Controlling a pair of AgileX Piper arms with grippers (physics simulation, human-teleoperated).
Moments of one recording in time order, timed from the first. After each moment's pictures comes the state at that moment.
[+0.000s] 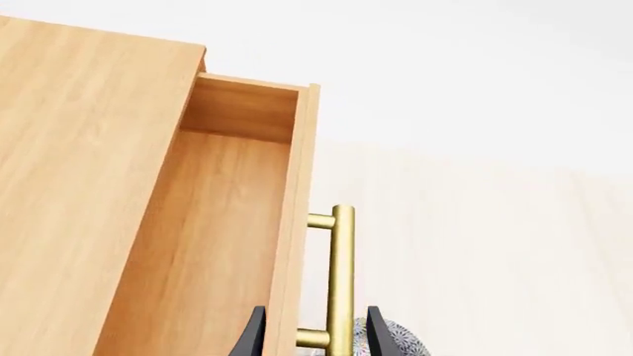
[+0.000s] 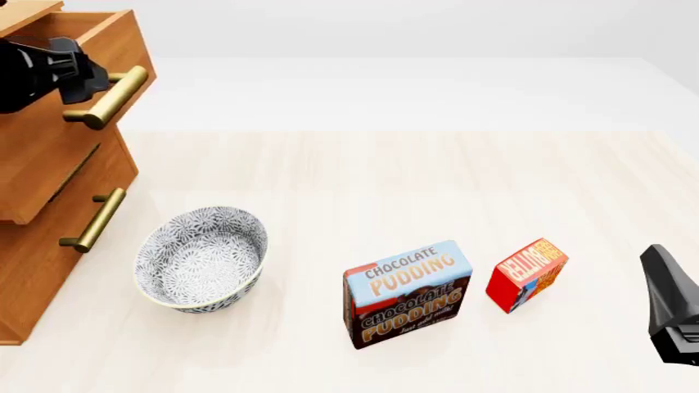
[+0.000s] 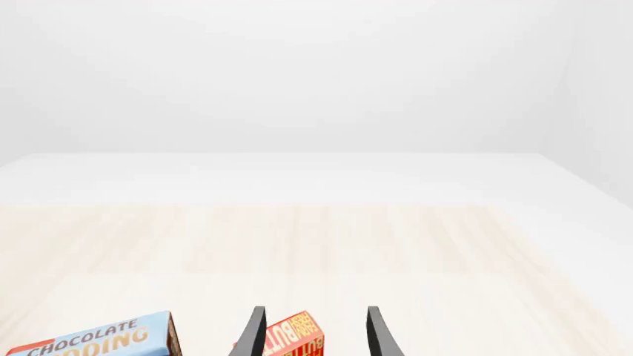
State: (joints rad) left arm -0.02 1.12 -1.01 0.50 -0.18; right arm 0.00 0.00 0.00 0.00 0.00
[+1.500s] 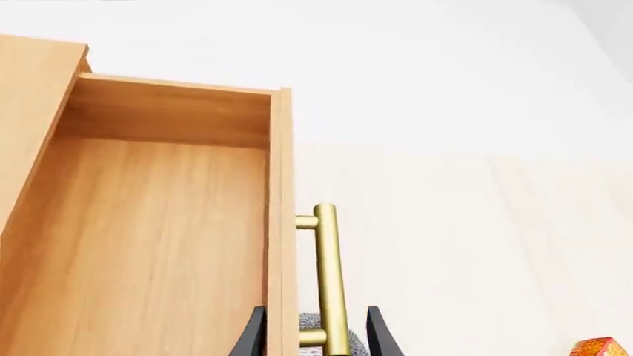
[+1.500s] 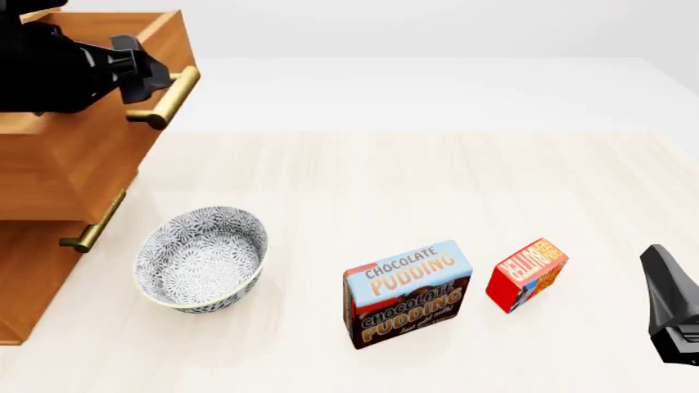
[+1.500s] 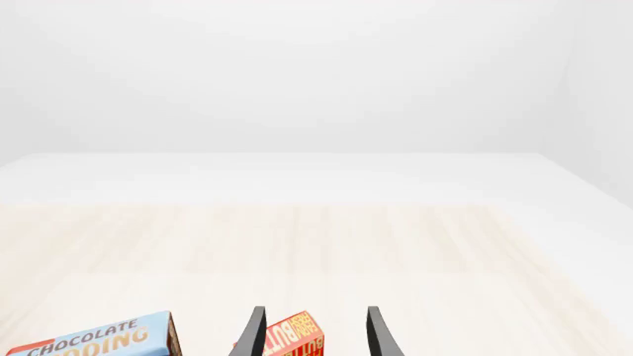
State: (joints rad) left arm -0.24 1.12 -1.00 0.46 -0.39; right arm 0.00 0.00 0.00 0.00 0.00
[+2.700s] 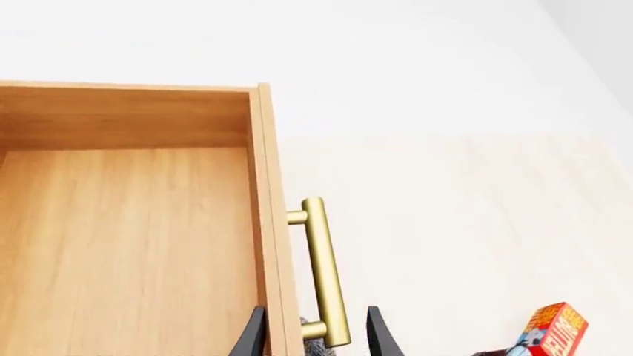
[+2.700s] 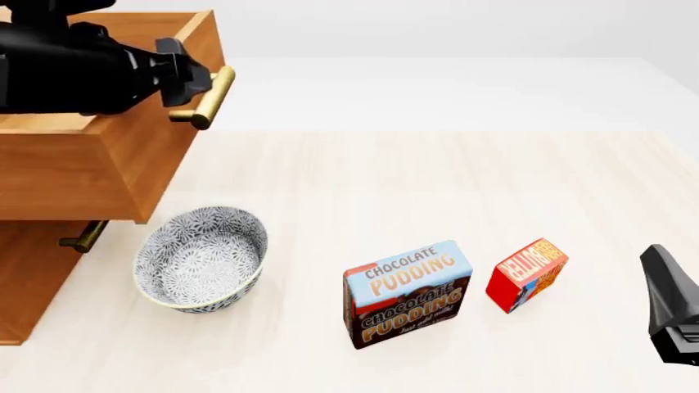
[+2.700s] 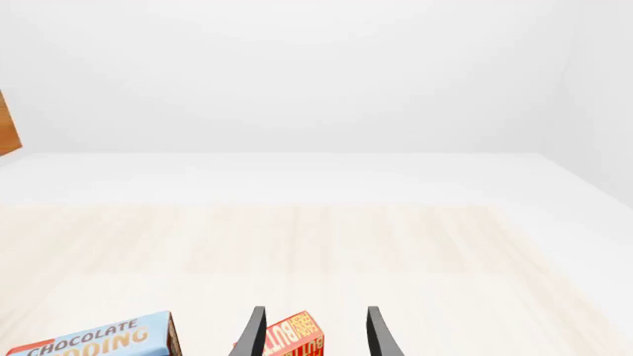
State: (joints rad) left arm -0.38 1.15 -1.02 0.45 -0.46; right arm 0.00 0.00 0.00 0.00 0.00
